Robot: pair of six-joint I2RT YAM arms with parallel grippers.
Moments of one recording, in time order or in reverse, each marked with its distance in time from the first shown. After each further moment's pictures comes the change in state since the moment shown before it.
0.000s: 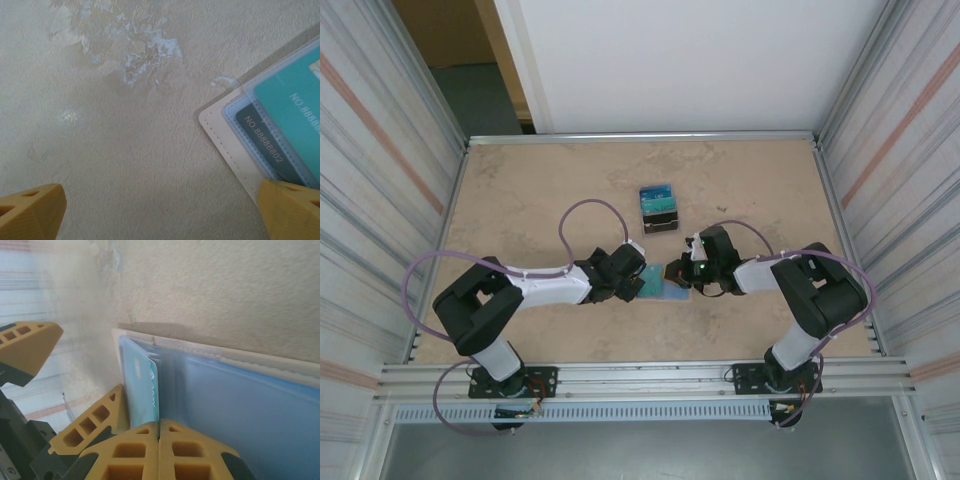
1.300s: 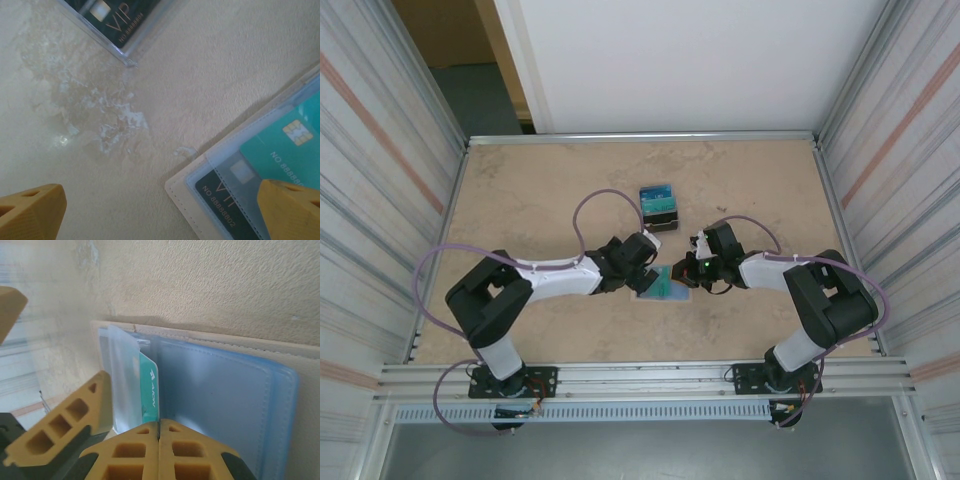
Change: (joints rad) left arm -0.004 0.080 0.135 0.005 0.063 0.095; right arm -0.028 -0.074 0.058 -0.258 0.031 -0.115
